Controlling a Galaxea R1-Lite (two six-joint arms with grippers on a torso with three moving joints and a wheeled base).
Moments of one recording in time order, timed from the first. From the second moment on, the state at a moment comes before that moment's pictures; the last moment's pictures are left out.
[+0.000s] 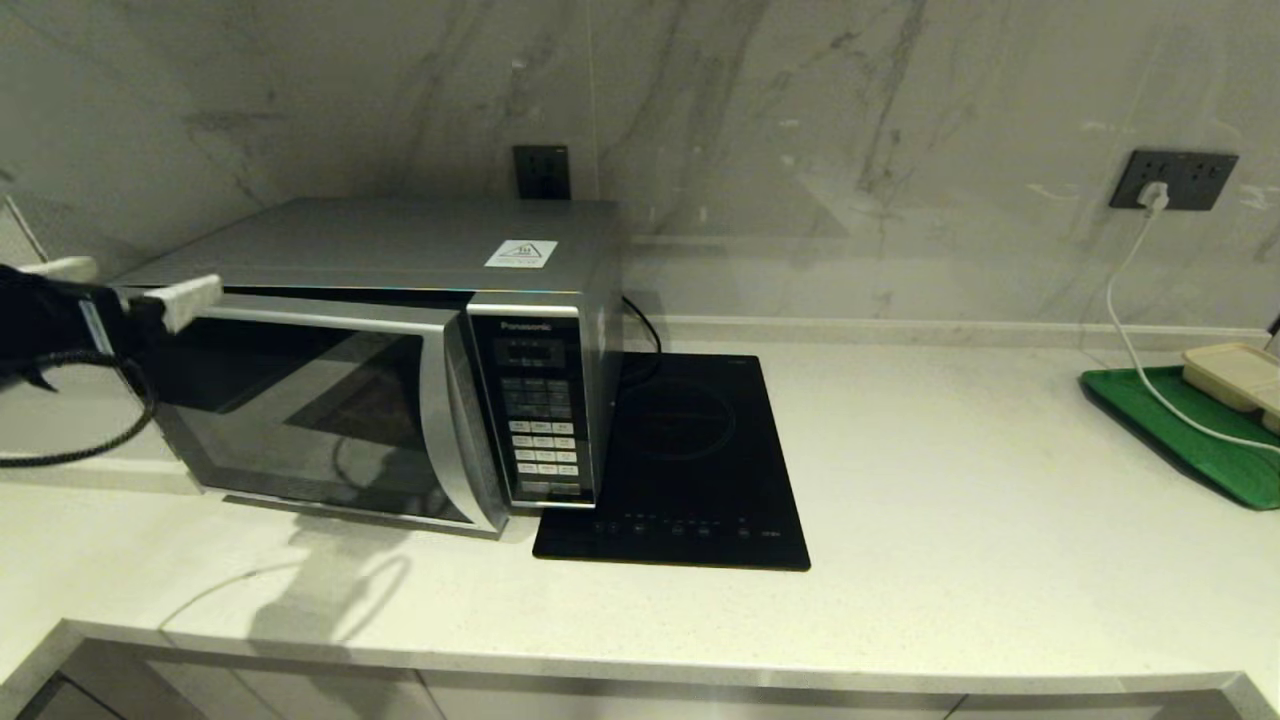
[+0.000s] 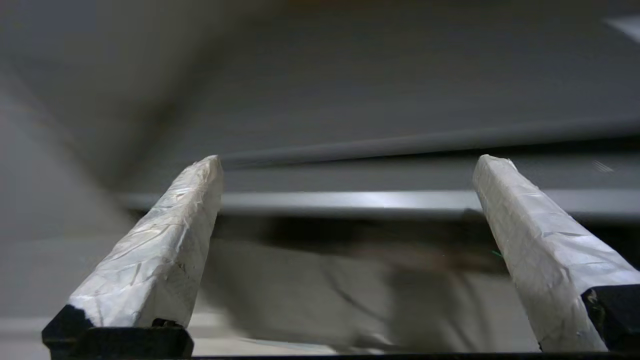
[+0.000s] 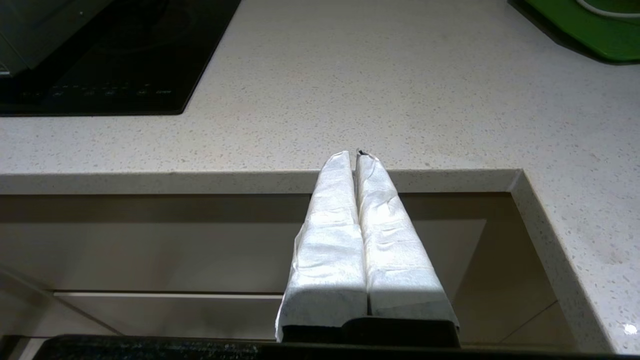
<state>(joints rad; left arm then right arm) 0.33 1.48 -0.91 -0.57 -0.32 0.17 0.00 0.00 -0.06 0.14 -0.04 0.09</state>
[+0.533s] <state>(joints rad) 0.35 1.61 -1.20 -0.55 -0.08 0.37 0.00 0.00 -0.06 0.14 -0.04 0.09</state>
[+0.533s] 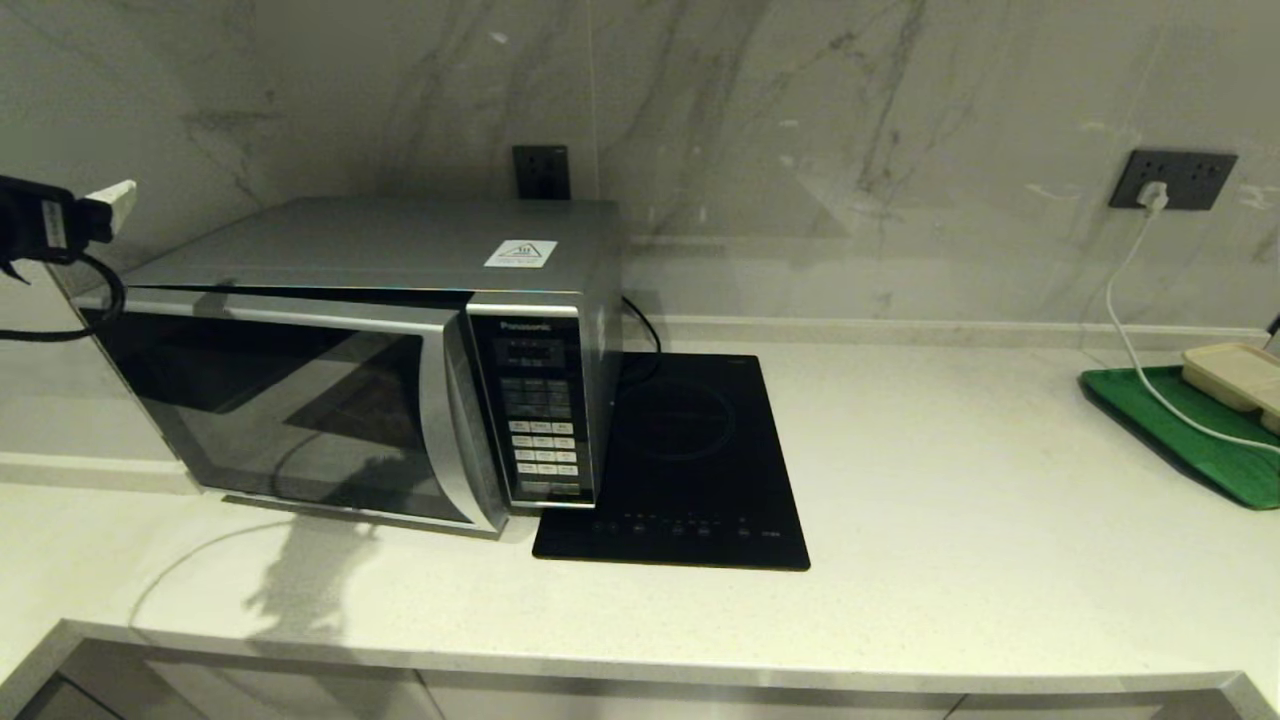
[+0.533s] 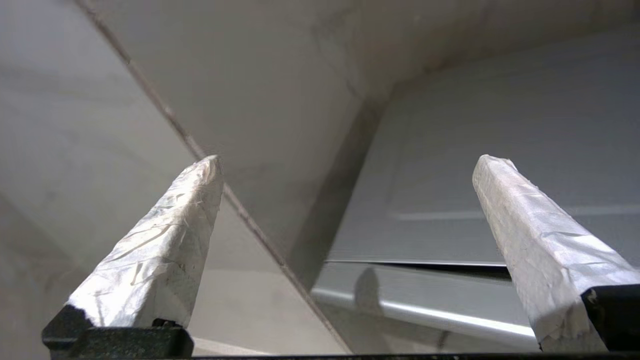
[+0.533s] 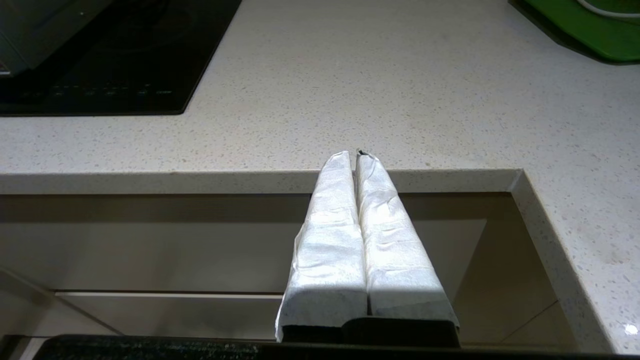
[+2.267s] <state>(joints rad) -0.20 1.80 -1.96 0.60 0.01 -0.12 0.00 0.00 -0.06 0.14 -0.04 0.09</state>
